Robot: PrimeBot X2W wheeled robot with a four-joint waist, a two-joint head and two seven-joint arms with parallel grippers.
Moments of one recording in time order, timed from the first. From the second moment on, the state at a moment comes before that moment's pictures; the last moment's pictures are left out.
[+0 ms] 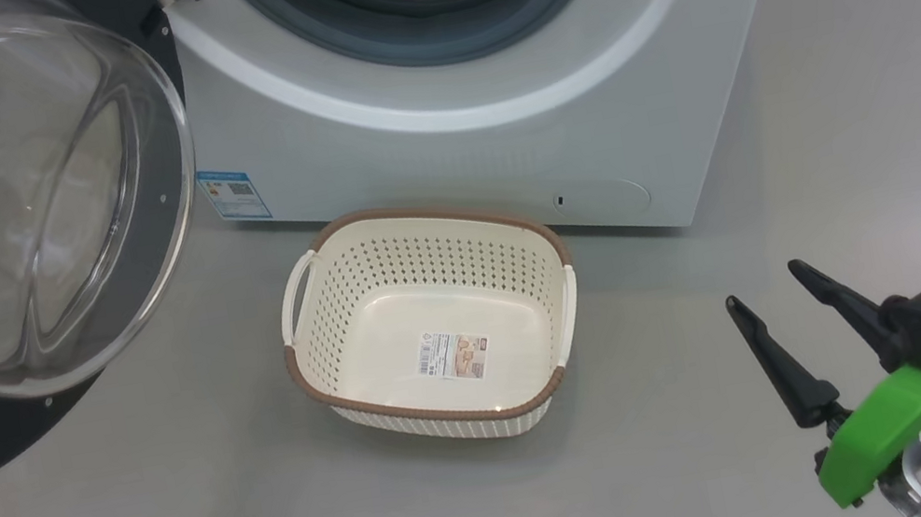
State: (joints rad) left arm -0.75 0.57 0.33 0.81 -1.67 -0.12 0.21; right arm 0.06 -0.08 0.07 -0.08 0.12 0.13 0.05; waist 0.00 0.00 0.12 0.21
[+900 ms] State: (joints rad) left arm -0.72 0.57 0.35 0.81 -1.72 -0.13 0.45; right arm 0.05 -0.09 0.07 -0.11 0.12 0.13 0.07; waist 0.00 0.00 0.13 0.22
